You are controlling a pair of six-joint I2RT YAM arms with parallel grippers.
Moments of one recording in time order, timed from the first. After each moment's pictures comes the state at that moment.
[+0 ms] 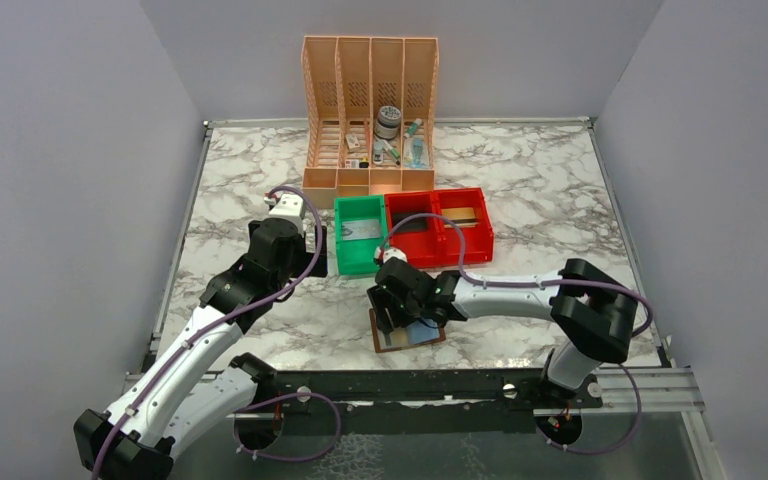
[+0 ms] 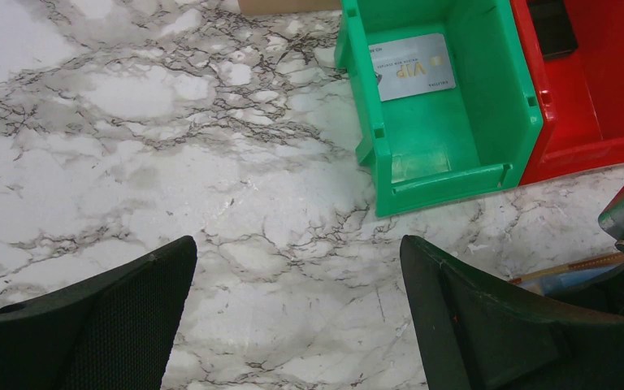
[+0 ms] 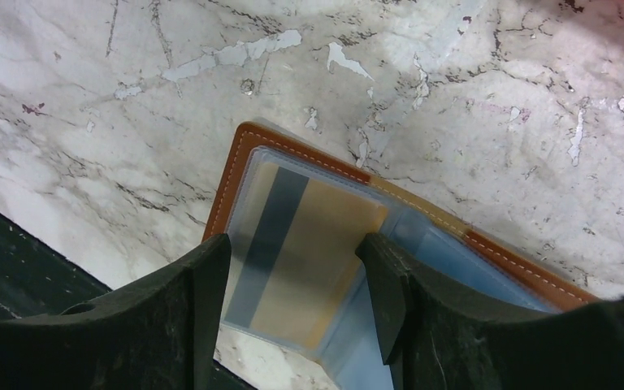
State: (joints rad) left arm -0.52 0.81 0.75 -0.56 -0.31 -0.27; right arm 1.11 1.66 0.92 -0.24 0.11 0.57
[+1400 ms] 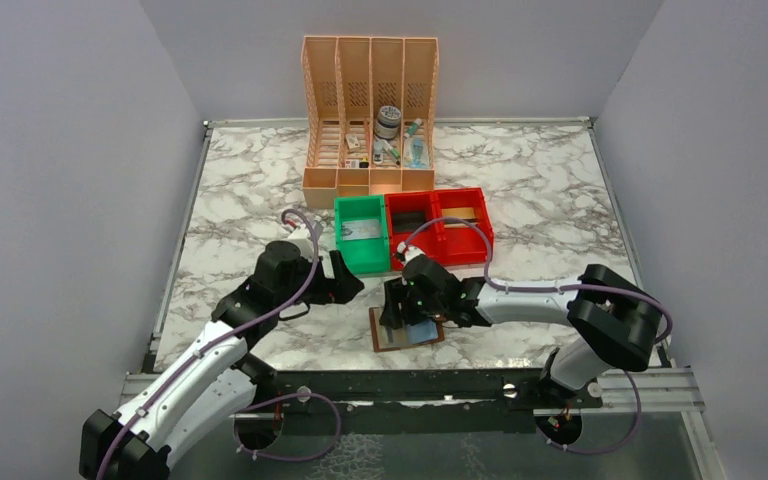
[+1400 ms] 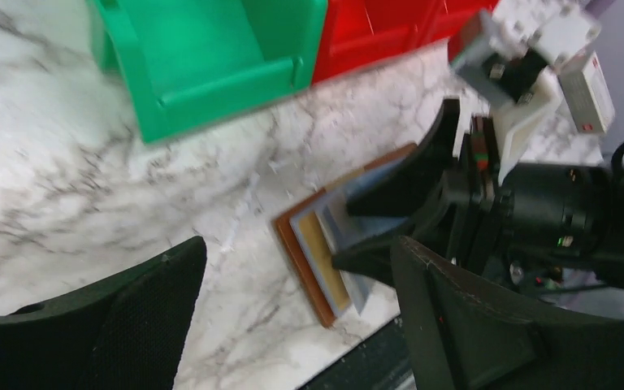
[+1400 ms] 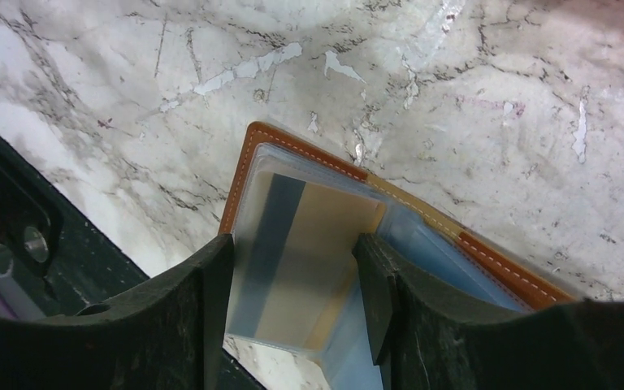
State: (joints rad) left arm -0.53 0.75 0.55 -0.35 0.18 -0.54; right arm 1.04 1.57 0.73 0.01 -0.01 0.63
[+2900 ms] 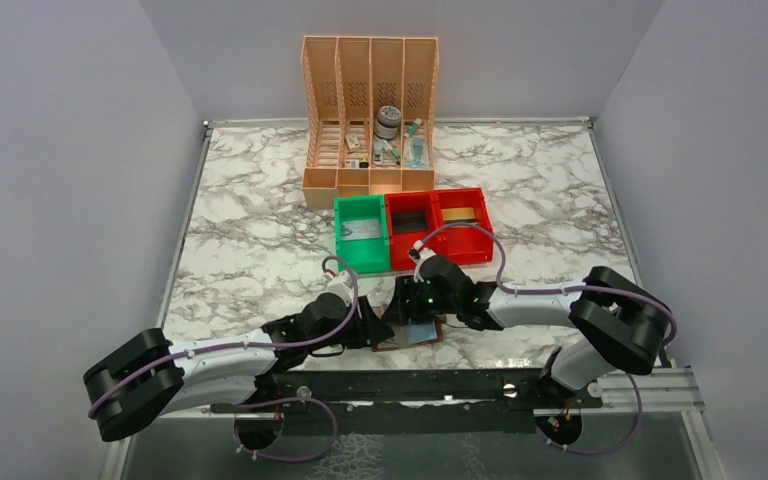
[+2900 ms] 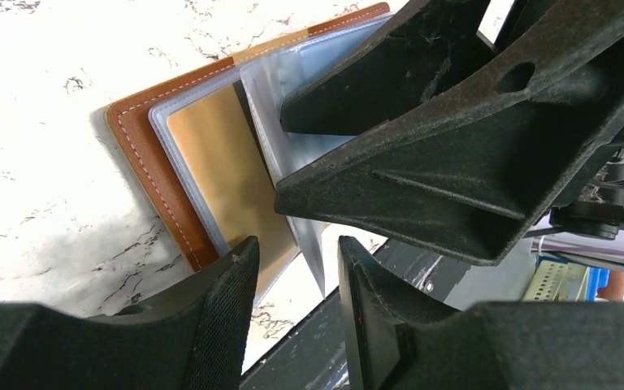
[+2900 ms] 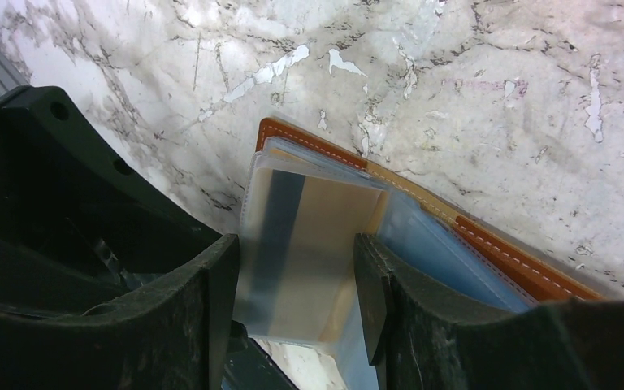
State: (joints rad) left arm -1.00 1.01 0.16 0.31 0.03 -1.05; right arm 0.97 1.52 0.58 0.25 -0.15 0.78
